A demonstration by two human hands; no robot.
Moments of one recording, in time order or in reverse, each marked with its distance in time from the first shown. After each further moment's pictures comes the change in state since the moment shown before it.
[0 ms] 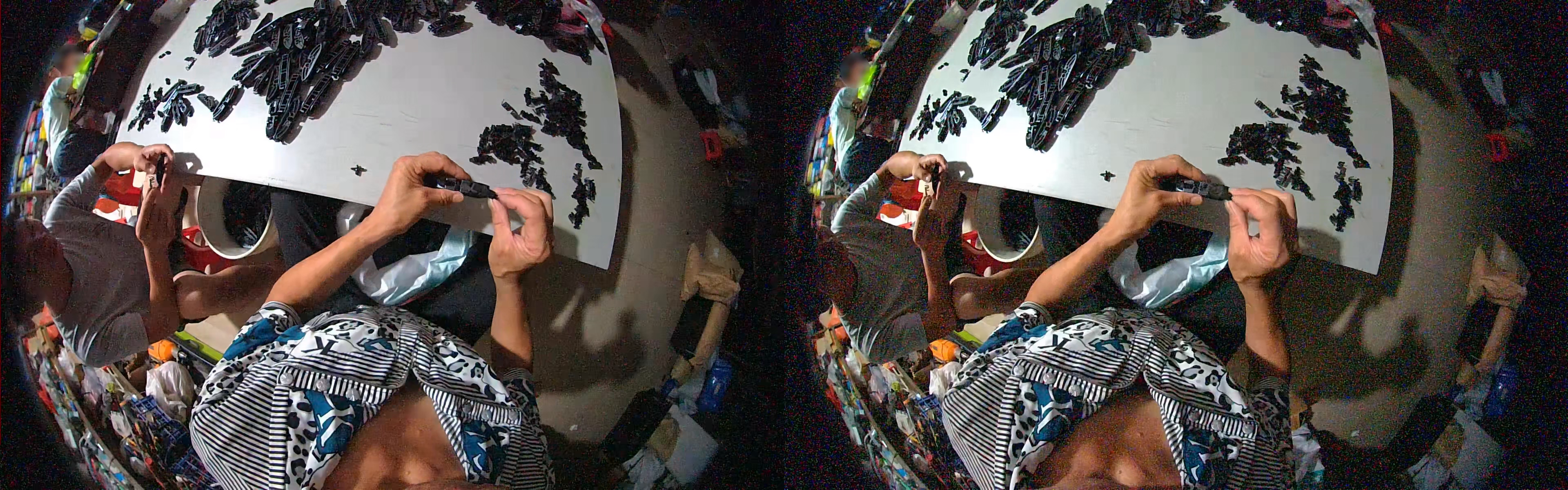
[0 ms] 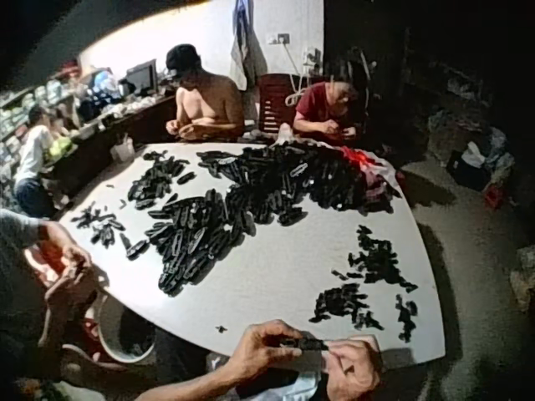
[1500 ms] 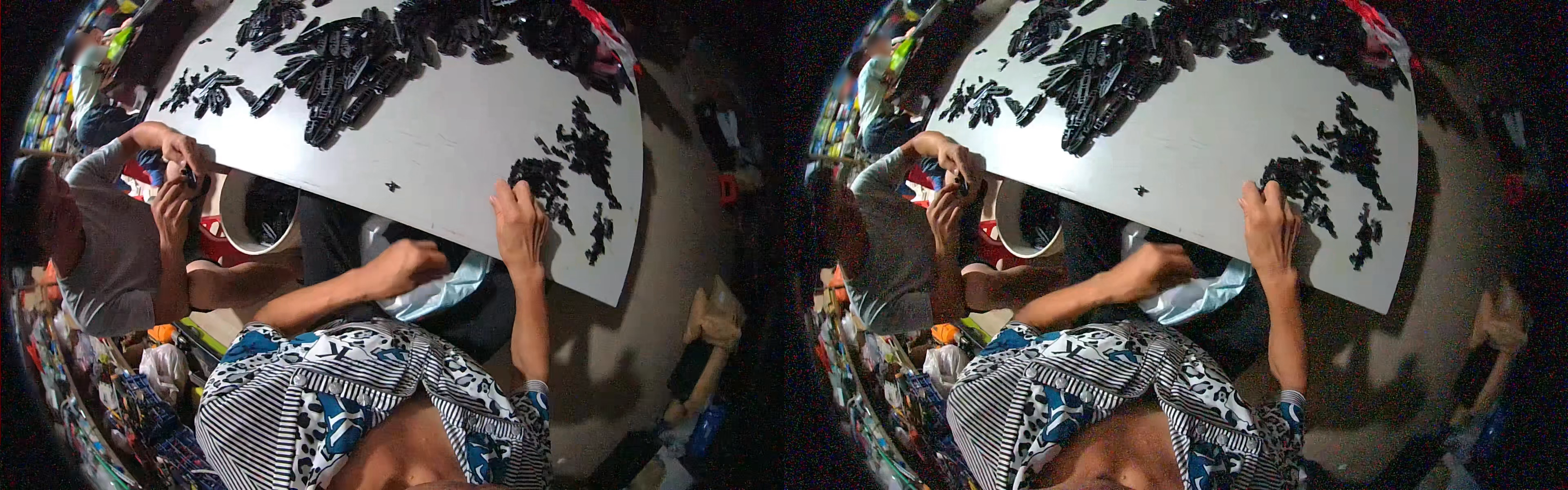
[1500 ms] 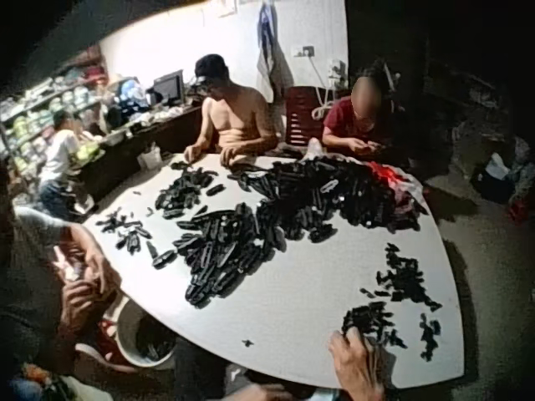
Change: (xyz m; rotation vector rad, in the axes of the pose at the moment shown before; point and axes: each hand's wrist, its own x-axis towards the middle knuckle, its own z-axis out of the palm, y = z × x) left_hand -0.079 -0.016 -0.021 0.494 -0.379 0.038; right_hand 0.018 0.030 0.031 -0.418 -0.531 0.032
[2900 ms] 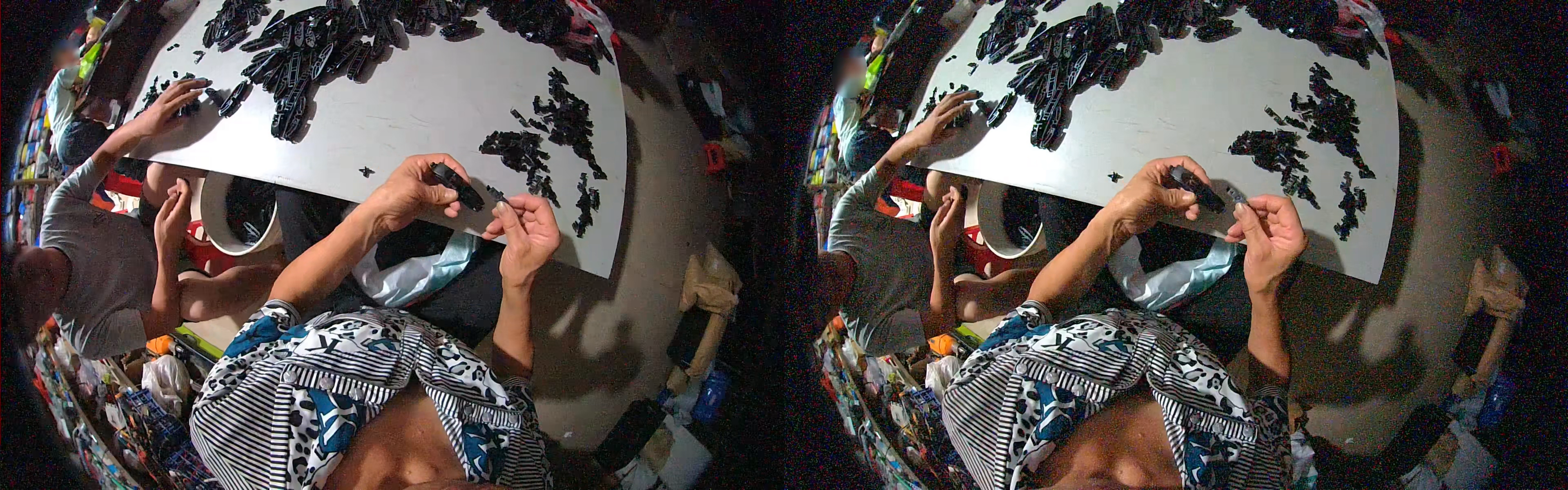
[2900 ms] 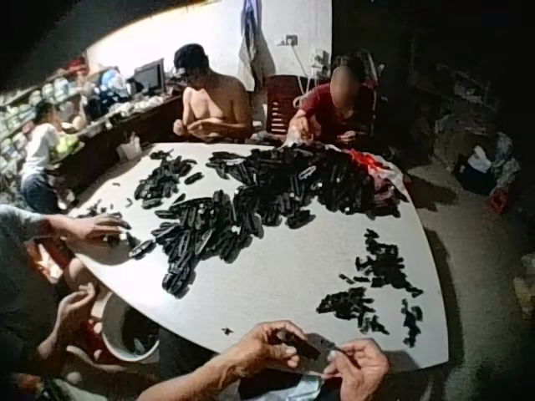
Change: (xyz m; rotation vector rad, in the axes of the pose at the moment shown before) left_hand 0.075 0.007 -0.031 -1.247 0.121 -0.295; right_hand -0.042 -0.019 -0.022 1.203 0.316 0.490
